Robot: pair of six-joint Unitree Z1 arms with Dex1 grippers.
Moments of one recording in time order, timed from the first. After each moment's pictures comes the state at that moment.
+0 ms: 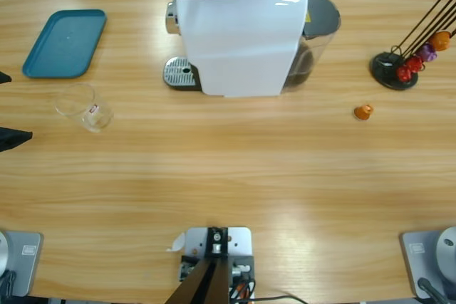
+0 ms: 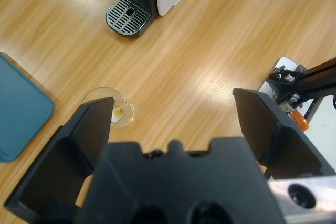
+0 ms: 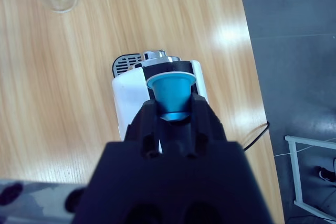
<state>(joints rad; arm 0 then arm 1) -0.69 1.03 -0.99 0.75 -0.14 0.14 0.81 1.92 -1.86 0.77 0.08 -0.63</state>
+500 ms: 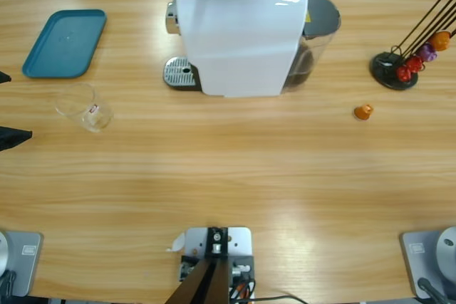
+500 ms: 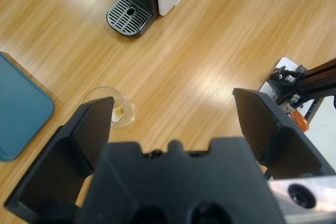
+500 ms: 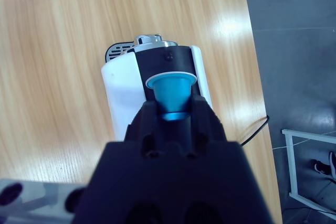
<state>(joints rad) -0.69 1.03 -0.99 0.75 -0.14 0.14 0.80 1.93 -1.85 0.76 0.05 -0.65</state>
